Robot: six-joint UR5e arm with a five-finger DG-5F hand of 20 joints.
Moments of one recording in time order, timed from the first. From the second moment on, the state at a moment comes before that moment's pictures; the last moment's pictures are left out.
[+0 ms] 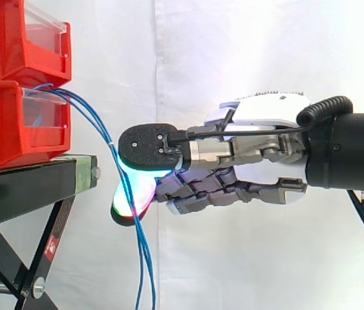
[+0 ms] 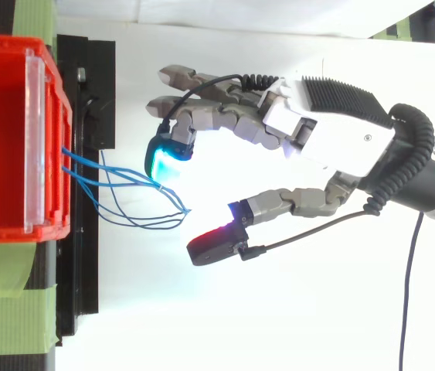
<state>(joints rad) 0.24 -1.98 -1.83 -2.44 -1.05 -0.69</state>
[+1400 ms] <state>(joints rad) 0.22 -1.98 -1.83 -2.31 -1.05 -0.76</state>
